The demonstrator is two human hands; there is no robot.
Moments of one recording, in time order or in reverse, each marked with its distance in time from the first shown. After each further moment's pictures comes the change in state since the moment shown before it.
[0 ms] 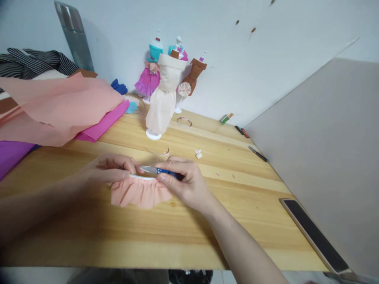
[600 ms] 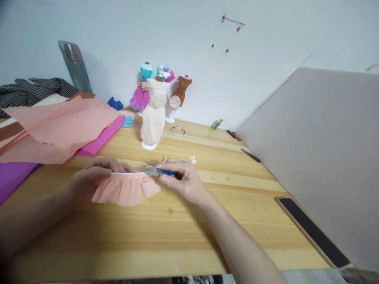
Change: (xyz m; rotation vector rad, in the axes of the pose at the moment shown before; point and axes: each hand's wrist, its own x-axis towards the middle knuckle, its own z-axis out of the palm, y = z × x) left_hand 0.004 0.007 -0.010 -0.429 0.062 0.045; right_hand 0.008 0.008 -0.017 0.141 0.002 -0.021
